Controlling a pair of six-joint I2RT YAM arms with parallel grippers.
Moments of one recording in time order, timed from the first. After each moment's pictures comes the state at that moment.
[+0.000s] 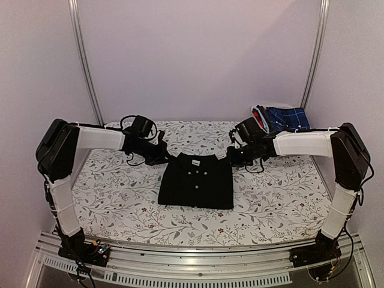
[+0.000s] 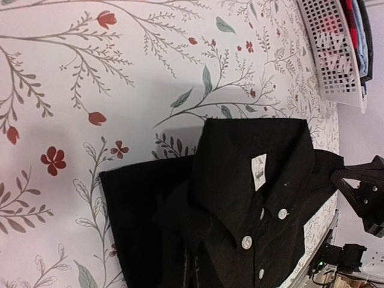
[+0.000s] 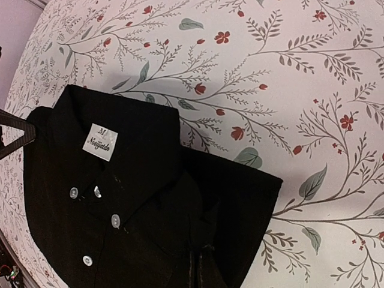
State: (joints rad) left arm -0.48 1.94 1.25 -0.20 0.42 -0.60; right arm 0.65 1.83 1.24 -0.28 -0.10 0.50
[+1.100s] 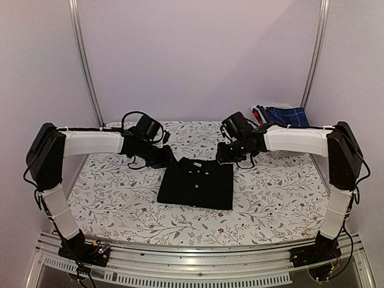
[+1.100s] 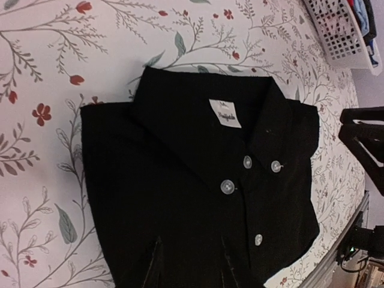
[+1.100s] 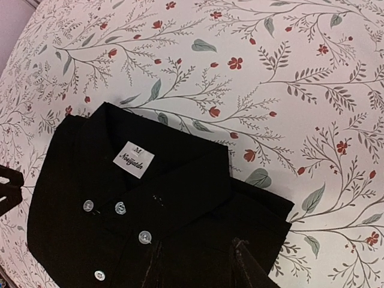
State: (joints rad) left arm -0.60 1.80 1.22 -0.33 0.23 -0.55; right arm 0.73 1.88 1.41 -0.43 0.09 0.50
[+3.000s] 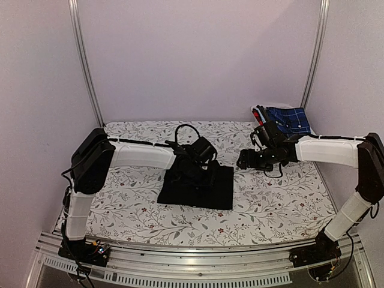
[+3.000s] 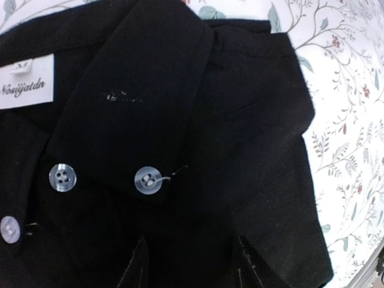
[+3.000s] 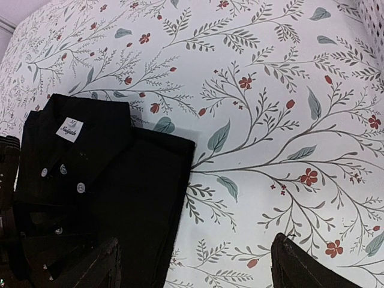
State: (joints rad) left arm -0.96 2.18 1.60 -0.47 -0.01 -0.62; right arm 0.58 1.60 1.03 -0.35 0.03 0.53
